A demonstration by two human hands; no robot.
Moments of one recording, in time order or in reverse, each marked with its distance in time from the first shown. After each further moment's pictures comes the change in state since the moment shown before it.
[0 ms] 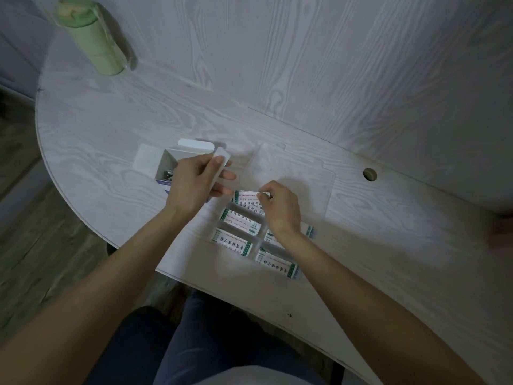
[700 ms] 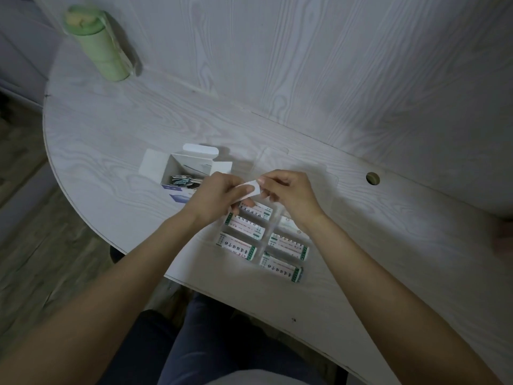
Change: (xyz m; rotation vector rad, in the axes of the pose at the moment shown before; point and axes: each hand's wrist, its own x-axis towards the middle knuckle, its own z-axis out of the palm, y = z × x) left_hand 0.000 0.005 0.010 0.364 -0.354 0.064; right_hand 0.009 -0.026 -0.043 0.651 -0.272 -0.033
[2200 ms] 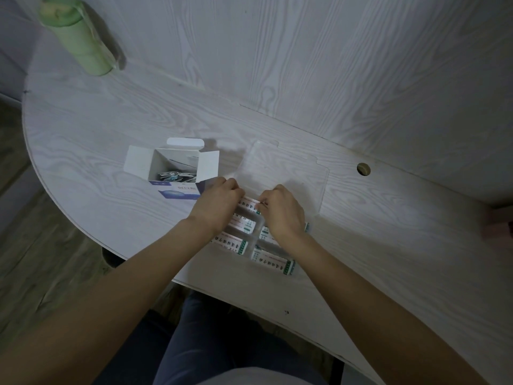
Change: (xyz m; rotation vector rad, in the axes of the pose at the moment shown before) left_hand 0.018 -0.031 0.040 0.944 -0.041 0.114; right_hand -0.012 0.052 0.007 -1.068 0.137 -0.002
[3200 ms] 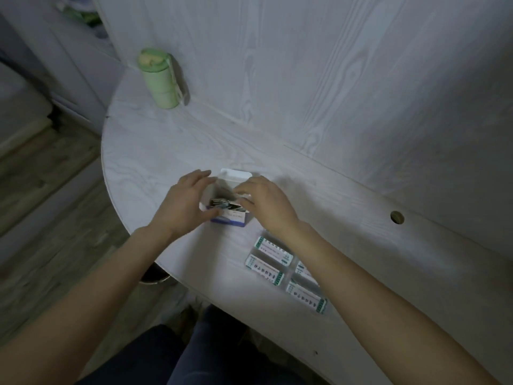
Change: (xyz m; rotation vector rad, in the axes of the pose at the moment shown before) left_hand -0.063 -0.120 -0.058 -0.306 0.280 -0.246; right_hand 0.043 -0.120 -0.034 0.047 -0.043 -0.566
